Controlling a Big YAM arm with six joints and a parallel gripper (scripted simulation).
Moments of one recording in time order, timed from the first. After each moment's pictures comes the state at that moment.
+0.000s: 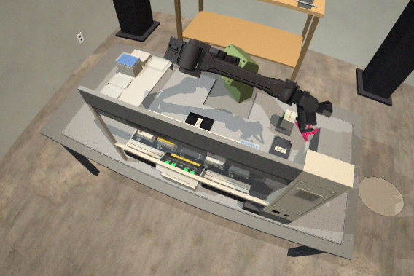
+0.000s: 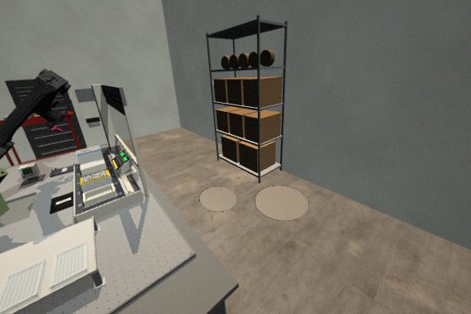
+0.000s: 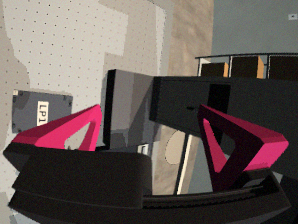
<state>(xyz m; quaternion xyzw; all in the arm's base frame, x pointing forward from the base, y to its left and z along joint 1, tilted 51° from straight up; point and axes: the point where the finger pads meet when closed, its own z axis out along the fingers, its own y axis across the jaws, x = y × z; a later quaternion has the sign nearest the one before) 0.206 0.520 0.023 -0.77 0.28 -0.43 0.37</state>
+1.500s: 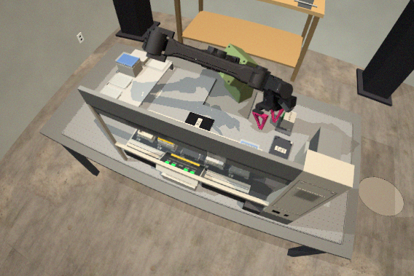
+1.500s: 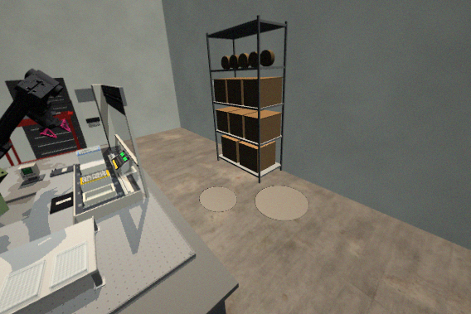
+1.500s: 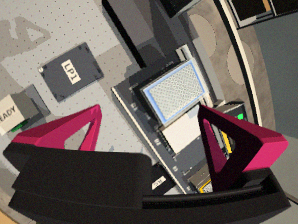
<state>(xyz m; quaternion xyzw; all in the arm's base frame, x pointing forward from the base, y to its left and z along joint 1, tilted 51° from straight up) 0.199 0.350 0.079 -0.57 0.59 -0.38 0.44</state>
